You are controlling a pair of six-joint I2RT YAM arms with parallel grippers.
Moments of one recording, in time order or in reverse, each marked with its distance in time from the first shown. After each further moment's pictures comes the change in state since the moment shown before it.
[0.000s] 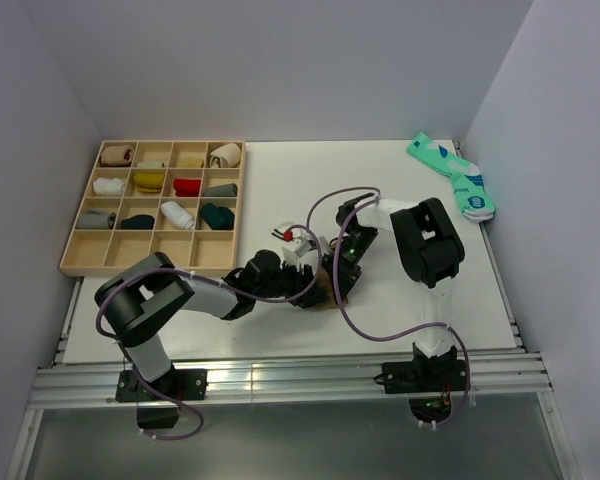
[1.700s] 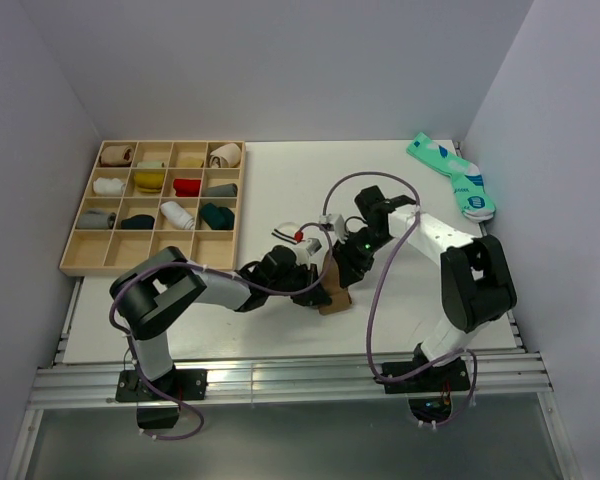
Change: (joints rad) left arm -0.022 0.085 0.127 -0.182 0.019 -0.098; right arm -0.034 -0.412 -0.178 0.261 0.117 0.151
